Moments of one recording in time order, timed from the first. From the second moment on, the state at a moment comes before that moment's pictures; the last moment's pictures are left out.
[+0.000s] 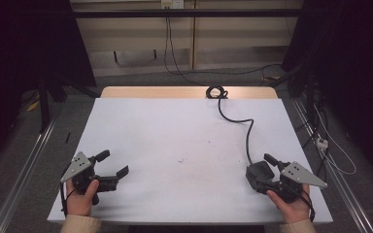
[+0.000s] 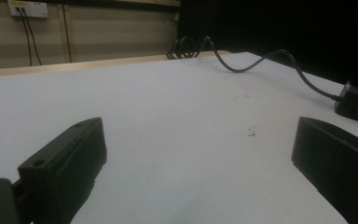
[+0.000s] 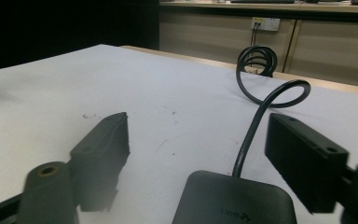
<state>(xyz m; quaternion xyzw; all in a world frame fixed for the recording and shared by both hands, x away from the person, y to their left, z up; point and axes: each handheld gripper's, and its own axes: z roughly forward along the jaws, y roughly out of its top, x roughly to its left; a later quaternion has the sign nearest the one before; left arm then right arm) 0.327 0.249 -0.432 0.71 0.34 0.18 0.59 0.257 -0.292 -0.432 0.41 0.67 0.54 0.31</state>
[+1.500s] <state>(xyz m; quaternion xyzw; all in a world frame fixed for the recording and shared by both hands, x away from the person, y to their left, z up) 0.325 0.247 -0.433 0.72 0.34 0.18 0.58 0.265 -0.302 -0.432 0.41 0.68 0.54 0.28</state>
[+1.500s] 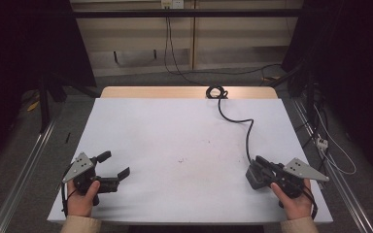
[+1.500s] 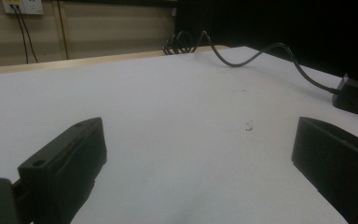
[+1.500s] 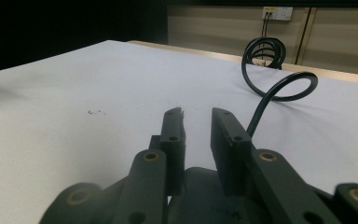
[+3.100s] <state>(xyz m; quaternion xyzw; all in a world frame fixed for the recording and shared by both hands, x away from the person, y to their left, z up) 0.326 0.249 -0.433 0.71 0.34 0.18 0.59 0.264 -0.331 -0.435 0.39 0.72 0.53 0.24</state>
